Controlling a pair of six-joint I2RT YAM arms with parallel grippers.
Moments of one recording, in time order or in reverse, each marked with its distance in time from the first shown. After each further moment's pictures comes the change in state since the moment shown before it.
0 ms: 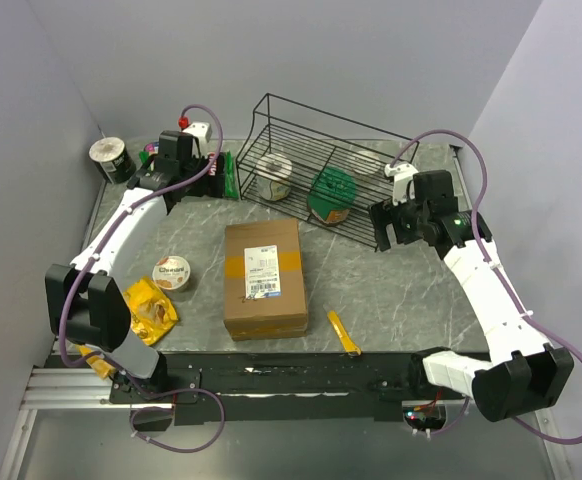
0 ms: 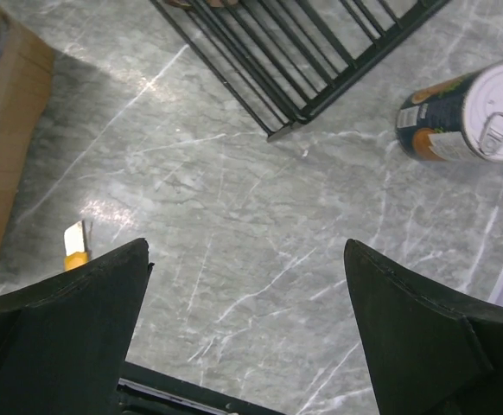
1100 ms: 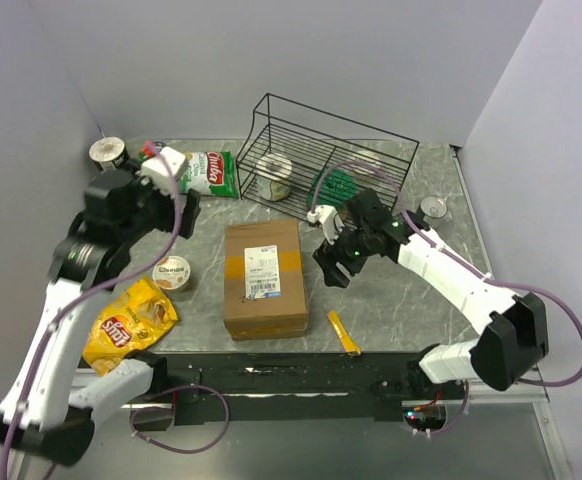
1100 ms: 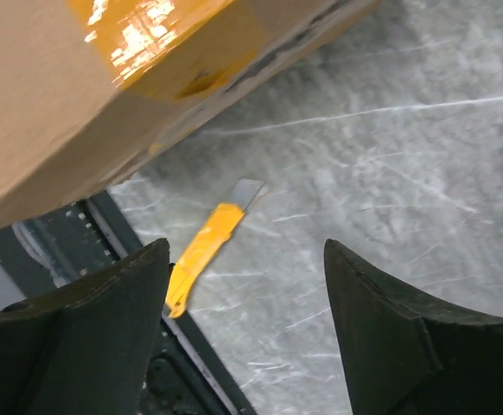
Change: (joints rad) left arm -0.027 -0.578 -0.129 -0.185 0.126 0.300; right arm 0.359 0.174 -0.054 -0.022 -0.305 -0.161
